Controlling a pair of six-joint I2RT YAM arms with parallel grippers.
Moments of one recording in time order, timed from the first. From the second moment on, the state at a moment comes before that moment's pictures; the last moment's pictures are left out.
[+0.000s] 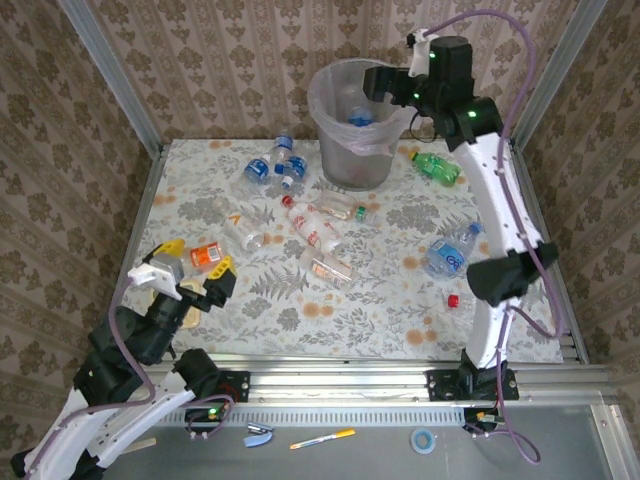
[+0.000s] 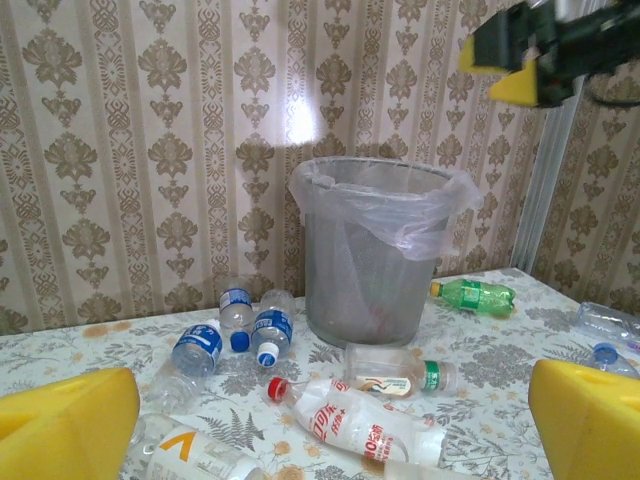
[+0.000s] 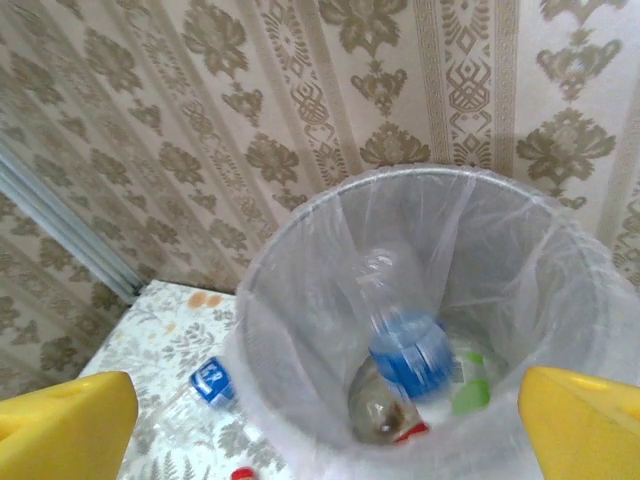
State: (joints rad) left arm -0.88 0.15 0.71 -0.46 -0.40 -0.03; right arm 0.25 1.87 2.33 -0.74 -0.12 0.24
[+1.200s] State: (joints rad) left arm -0.88 0.17 0.73 -0.57 -0.25 -0.09; right arm 0.11 1.01 1.10 -0.96 -0.07 0.47
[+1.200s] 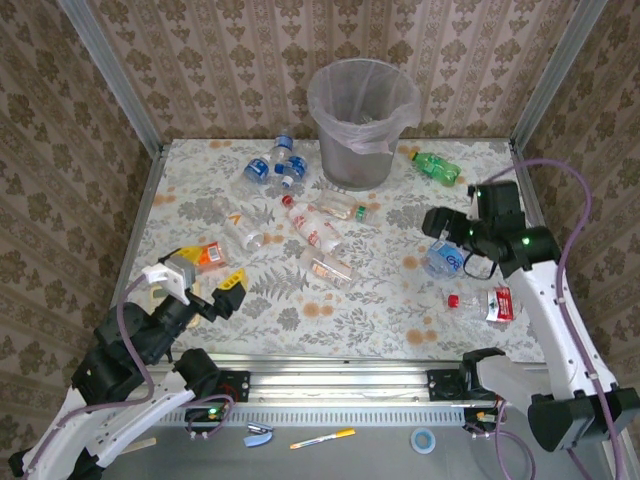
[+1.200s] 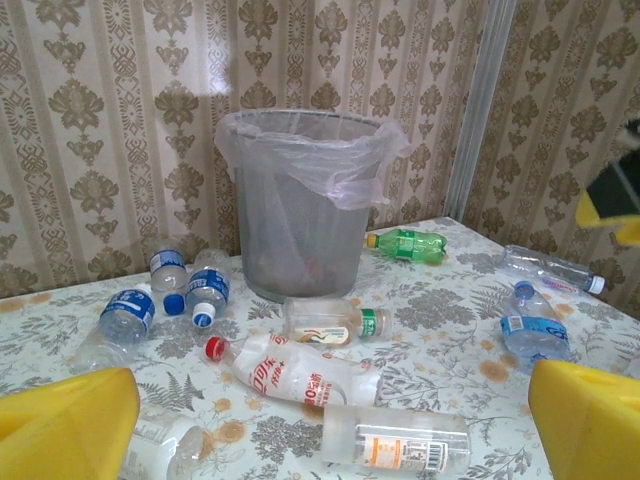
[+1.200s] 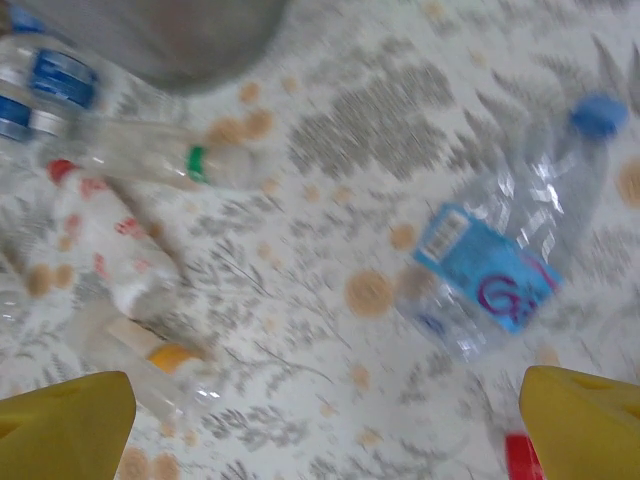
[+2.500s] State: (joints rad) left arm -0.88 0.14 0.74 -0.67 -0.34 -0.15; right arm -0.60 1.16 0.59 -0.81 -0.35 0.66
